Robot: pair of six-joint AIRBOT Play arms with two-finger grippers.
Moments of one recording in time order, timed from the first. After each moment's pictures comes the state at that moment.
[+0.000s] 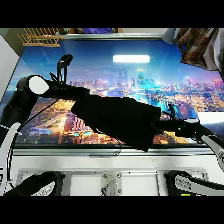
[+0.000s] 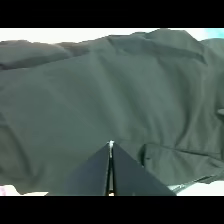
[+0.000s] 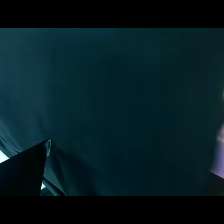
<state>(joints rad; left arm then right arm) -0.27 -1.19 1.22 1.13 -1.07 -1.50 -0.20 -1.37 0.51 -0.35 0.95 0.92</state>
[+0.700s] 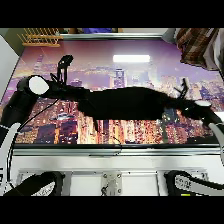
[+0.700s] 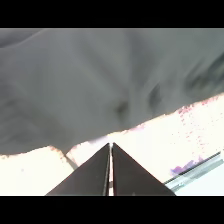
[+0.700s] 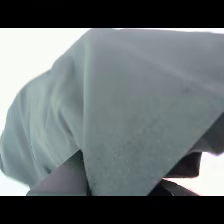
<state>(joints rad) -0.27 -1.19 1.22 1.13 -1.08 -1.50 -0.28 -1.36 0.88 -0.26 0.86 0.86</state>
